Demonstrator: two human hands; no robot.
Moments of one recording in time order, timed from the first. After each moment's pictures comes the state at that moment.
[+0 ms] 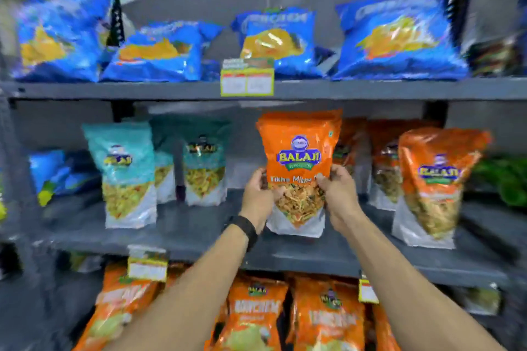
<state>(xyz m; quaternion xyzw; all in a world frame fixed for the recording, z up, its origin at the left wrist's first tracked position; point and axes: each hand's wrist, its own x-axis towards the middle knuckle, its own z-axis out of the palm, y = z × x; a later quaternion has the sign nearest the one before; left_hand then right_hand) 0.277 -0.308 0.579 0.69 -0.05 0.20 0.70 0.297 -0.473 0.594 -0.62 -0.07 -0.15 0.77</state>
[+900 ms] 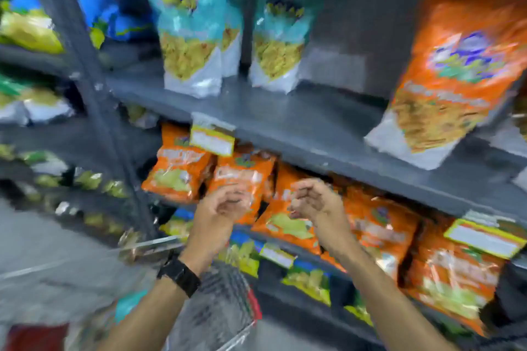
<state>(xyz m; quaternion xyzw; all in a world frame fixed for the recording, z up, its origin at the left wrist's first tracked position) 0.102 -0.145 0.360 0.69 0.14 0.18 0.68 0.203 -0.341 0.387 -0.73 -0.20 0.11 0.64</state>
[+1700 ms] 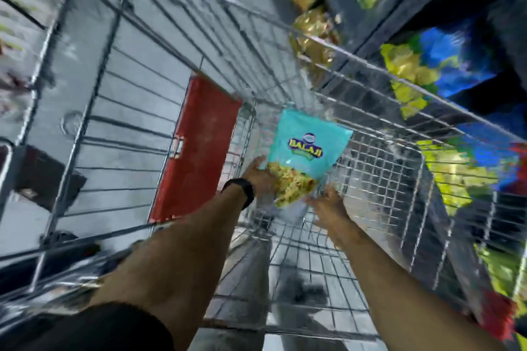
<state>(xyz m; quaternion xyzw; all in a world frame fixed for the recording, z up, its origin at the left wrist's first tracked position) -0.116 0.055 -0.144 0.28 0.60 -0.08 0.75 0.024 -0.069 -0.118 -0.78 0.07 0.57 0.24</state>
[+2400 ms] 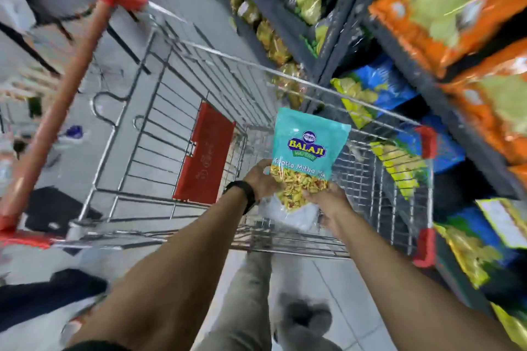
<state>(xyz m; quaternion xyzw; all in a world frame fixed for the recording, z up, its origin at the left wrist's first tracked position) -0.106 0.009 0.017 0.53 0.55 -0.07 0.64 0.039 -0.121 0.027 -0.75 0.04 0.56 0.35</state>
